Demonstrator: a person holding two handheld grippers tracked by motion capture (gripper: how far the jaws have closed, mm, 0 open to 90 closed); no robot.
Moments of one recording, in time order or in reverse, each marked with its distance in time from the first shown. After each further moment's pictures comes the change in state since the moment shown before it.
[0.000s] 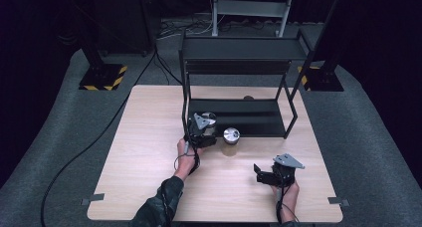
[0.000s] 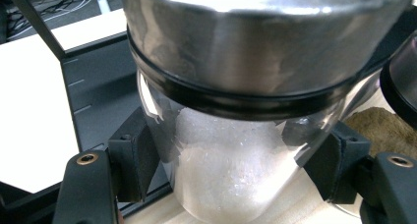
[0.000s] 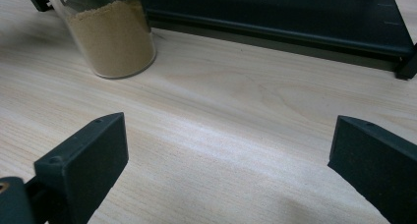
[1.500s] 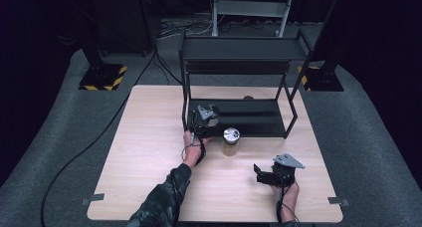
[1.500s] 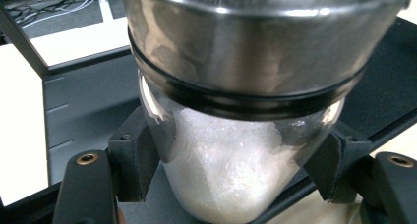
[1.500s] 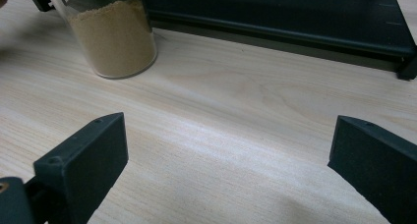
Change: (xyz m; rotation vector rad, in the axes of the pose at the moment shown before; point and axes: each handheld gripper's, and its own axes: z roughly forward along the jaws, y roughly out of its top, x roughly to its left) left arm 0.009 0.008 0.045 -0.032 -0.002 -0.066; right arm -0.001 0.000 0.000 -0.001 0.005 0.000
